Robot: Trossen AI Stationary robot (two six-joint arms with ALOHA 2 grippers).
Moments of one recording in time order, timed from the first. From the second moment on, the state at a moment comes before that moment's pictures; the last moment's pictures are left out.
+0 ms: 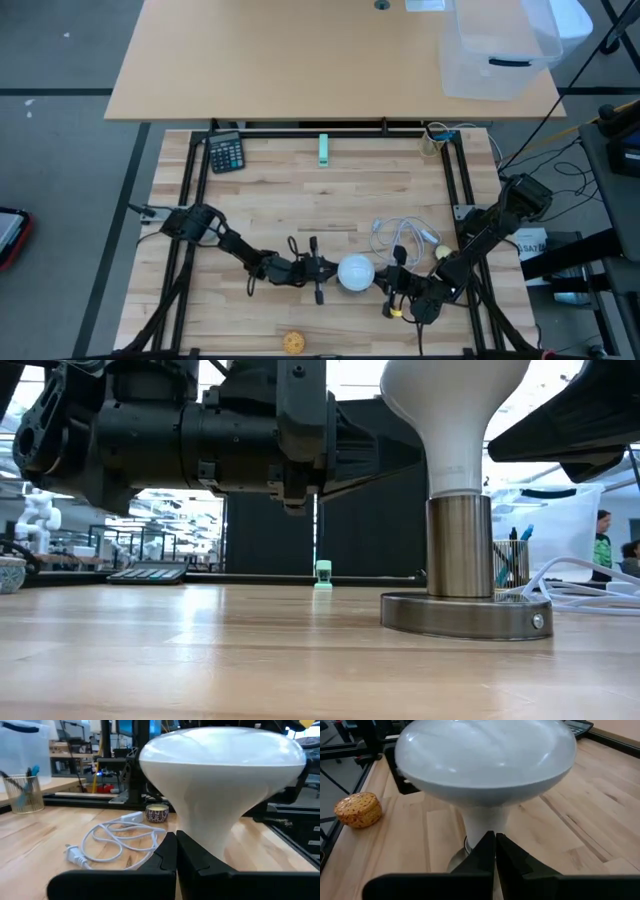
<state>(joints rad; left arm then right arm) -0.42 2.18 0.90 1.36 -0.50 0.02 0.81 1.61 0.69 0.23 0.96 0.67</state>
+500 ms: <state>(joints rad) -0.53 2.16 0.84 1.44 -0.54 0.01 0.77 1.61 0.69 0.13 1.02 0.76</state>
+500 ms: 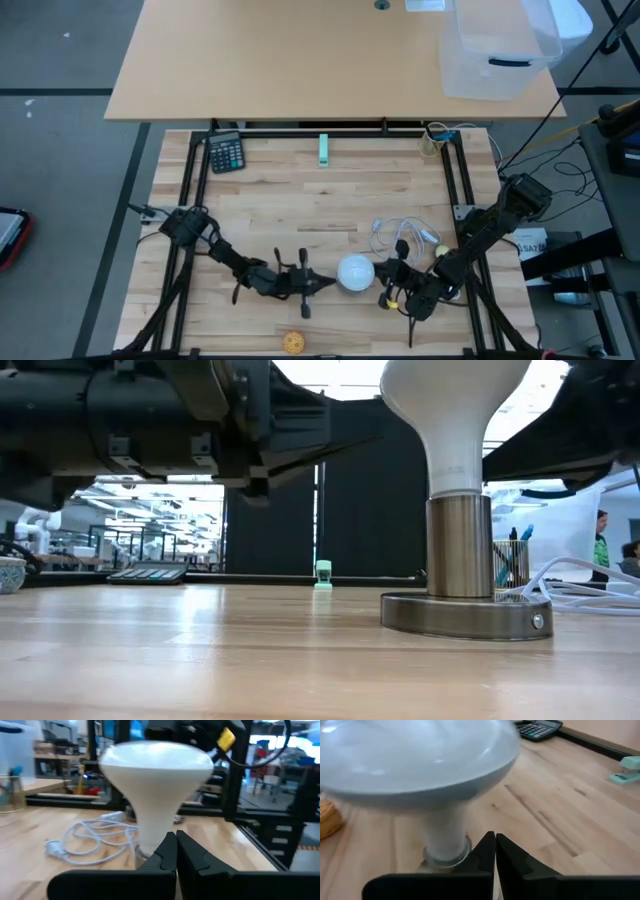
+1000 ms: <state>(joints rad) -0.47 2.16 0.89 1.42 -0.40 0.04 0.73 1.61 0.69 0.20 1.02 0.67</state>
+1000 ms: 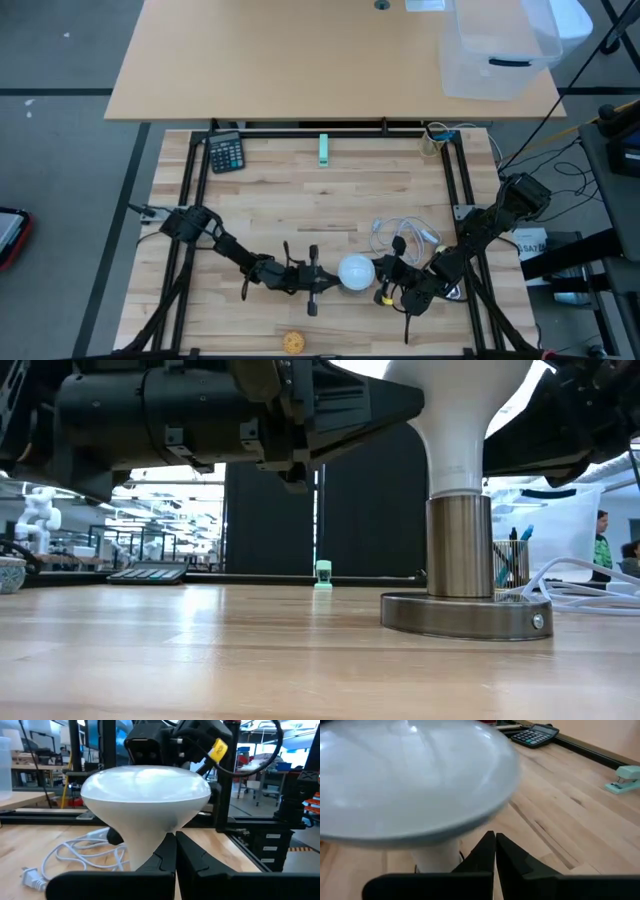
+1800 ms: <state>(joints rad) -0.42 2.16 0.89 1.38 -0.40 0.00 0.75 1.61 0.69 0.23 0.96 0.62</state>
